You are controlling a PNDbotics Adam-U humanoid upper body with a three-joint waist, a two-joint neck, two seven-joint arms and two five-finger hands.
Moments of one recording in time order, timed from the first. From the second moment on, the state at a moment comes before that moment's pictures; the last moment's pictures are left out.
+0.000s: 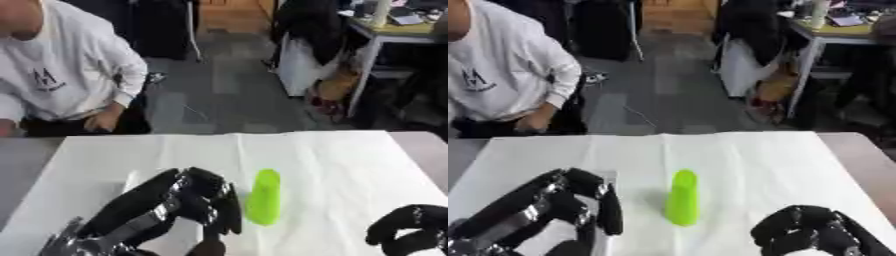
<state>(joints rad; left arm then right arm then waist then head) -0.52 0.37 -0.24 -1.98 -0.12 -0.39 -0.44 -0.30 -0.47 0.10 -1.98 0.03 -0.66 0.46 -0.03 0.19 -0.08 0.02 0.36</state>
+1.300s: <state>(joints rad) -0.49 0.37 -0.12 -1.99 -0.25 -0.19 0.07 -0.52 -0.85 0.14 -1.99 0.03 -0.09 0.05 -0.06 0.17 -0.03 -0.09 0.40</state>
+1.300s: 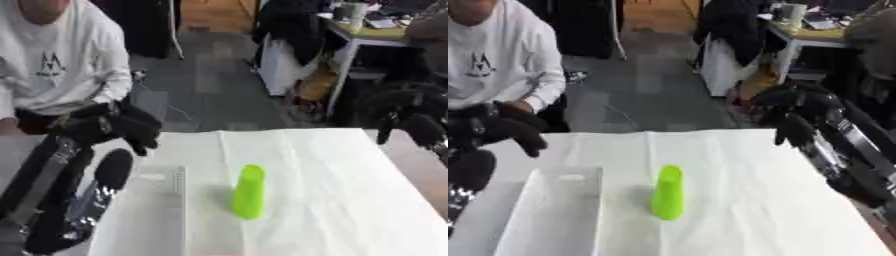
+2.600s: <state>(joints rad) -0.54 0.31 -0.12 -1.99 -0.35 -0.07 0.27 -0.71 -0.72 0.28 -1.55 0.25 -0.02 0.01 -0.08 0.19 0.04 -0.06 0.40</state>
